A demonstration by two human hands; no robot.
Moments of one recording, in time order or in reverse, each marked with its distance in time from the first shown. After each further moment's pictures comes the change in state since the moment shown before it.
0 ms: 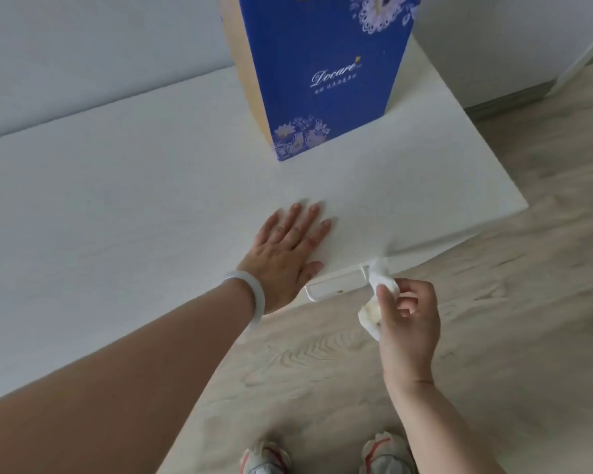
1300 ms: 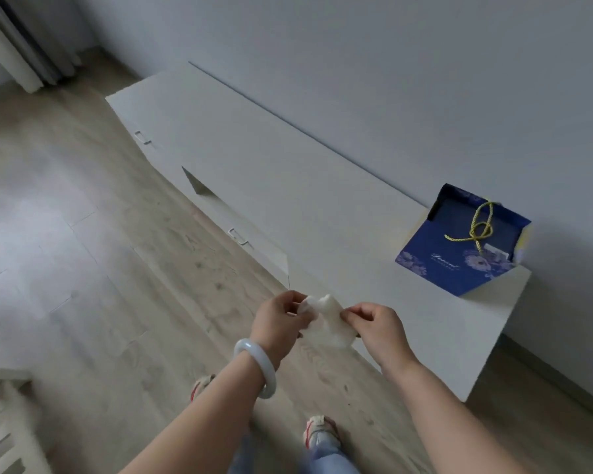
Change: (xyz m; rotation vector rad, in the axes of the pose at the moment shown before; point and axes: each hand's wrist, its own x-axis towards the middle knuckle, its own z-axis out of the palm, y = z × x) left_hand -0.196 0.252 -0.272 -1.537 0.889 -1.497; right_hand -0.045 -0.299 -0.120 -0.554 -1.458 -0.290
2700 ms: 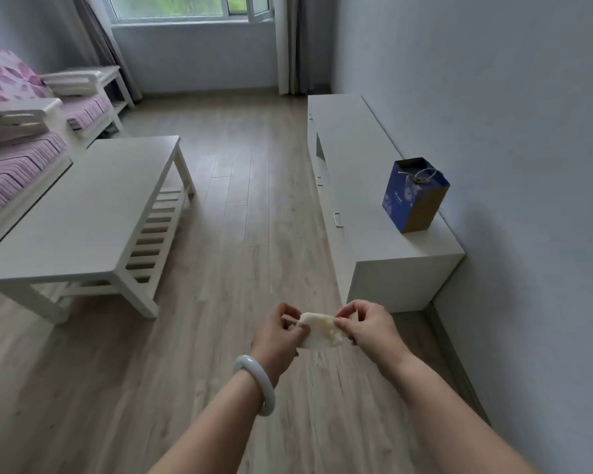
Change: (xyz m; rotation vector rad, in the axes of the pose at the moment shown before) left_hand -0.624 -0.102 0.625 -0.317 0.730 -0.059; right_hand -0.432 0.299 -0.538 -0.390 -0.661 -0.415
